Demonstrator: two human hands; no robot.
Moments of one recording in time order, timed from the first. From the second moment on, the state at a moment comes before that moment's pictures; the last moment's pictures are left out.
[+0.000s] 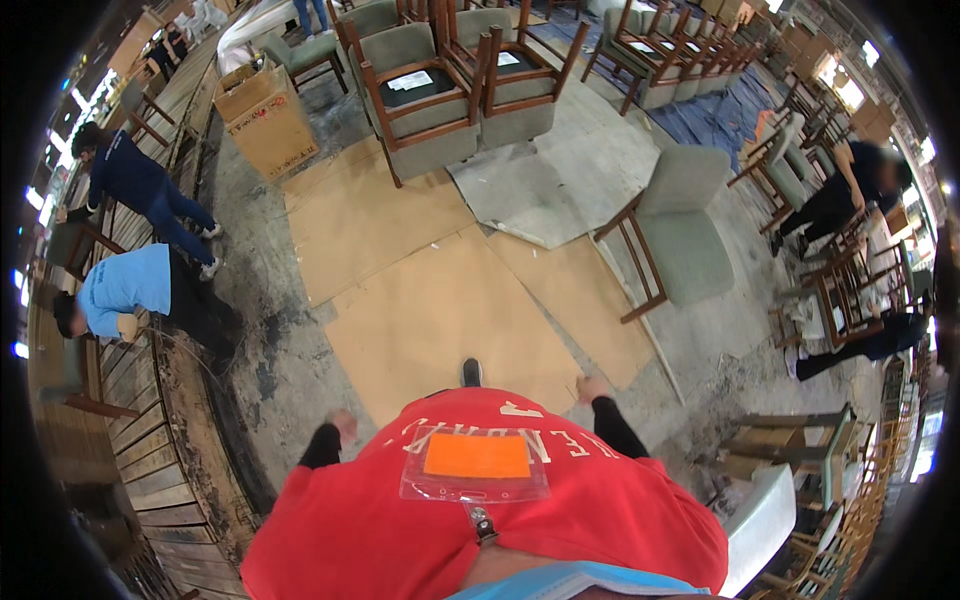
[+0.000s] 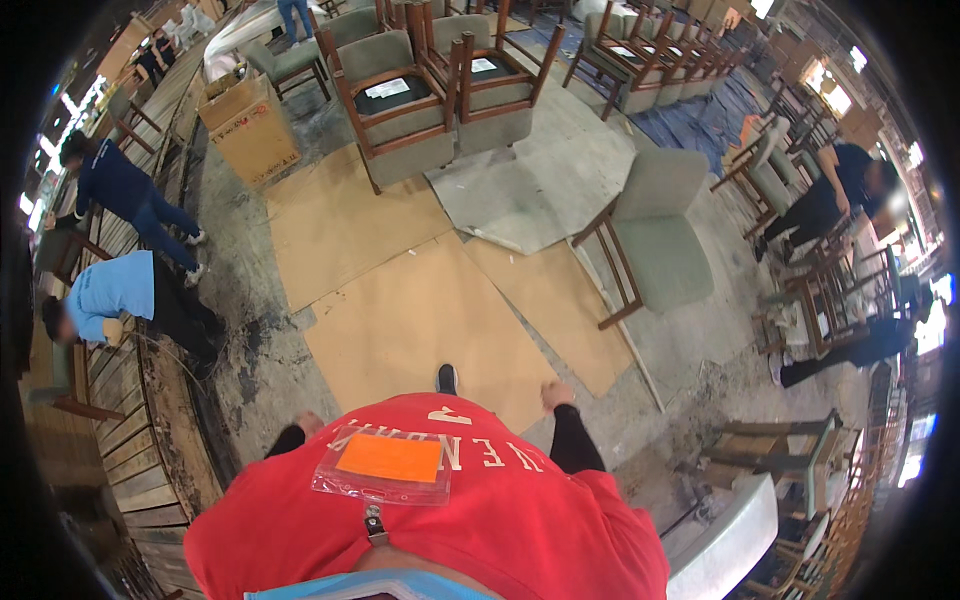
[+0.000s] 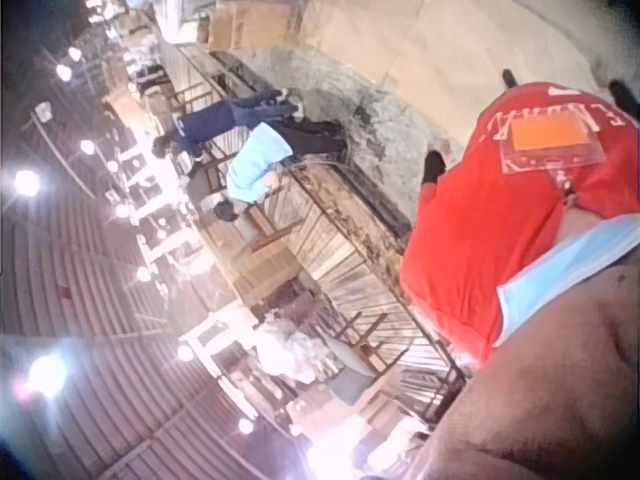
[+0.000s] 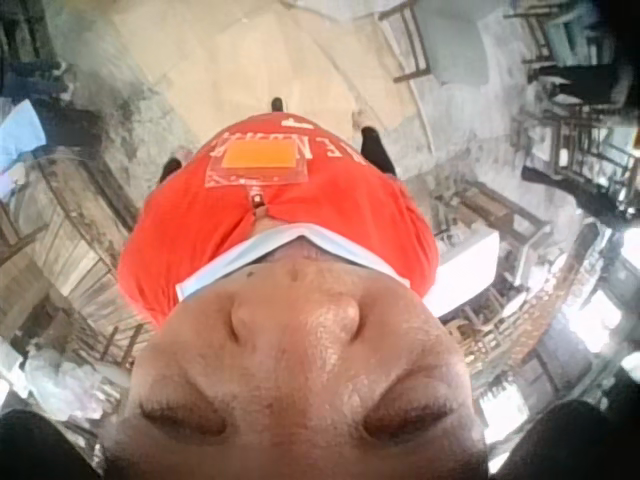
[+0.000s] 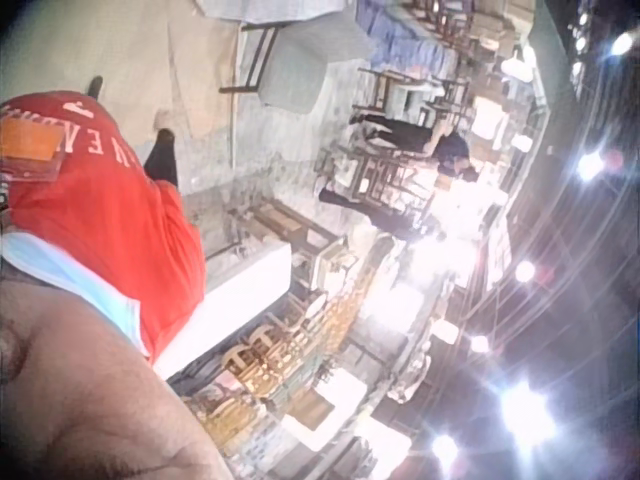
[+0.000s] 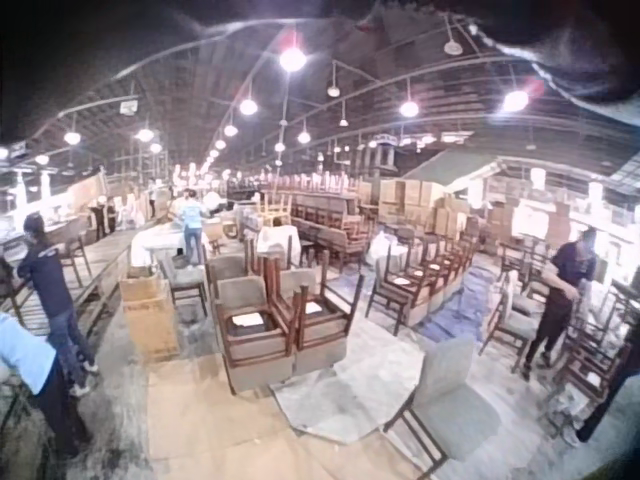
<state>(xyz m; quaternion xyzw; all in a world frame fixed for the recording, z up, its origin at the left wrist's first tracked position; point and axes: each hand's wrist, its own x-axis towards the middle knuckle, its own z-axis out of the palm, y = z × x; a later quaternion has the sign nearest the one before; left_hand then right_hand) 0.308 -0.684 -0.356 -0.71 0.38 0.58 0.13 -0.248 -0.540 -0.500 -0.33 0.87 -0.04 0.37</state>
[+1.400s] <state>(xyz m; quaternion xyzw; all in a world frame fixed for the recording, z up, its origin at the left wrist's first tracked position) 0.437 -1.670 -0.297 -0.55 0.58 0.46 -0.39 -0.151 -1.493 -0.481 -0.20 0.81 -0.22 0.51</state>
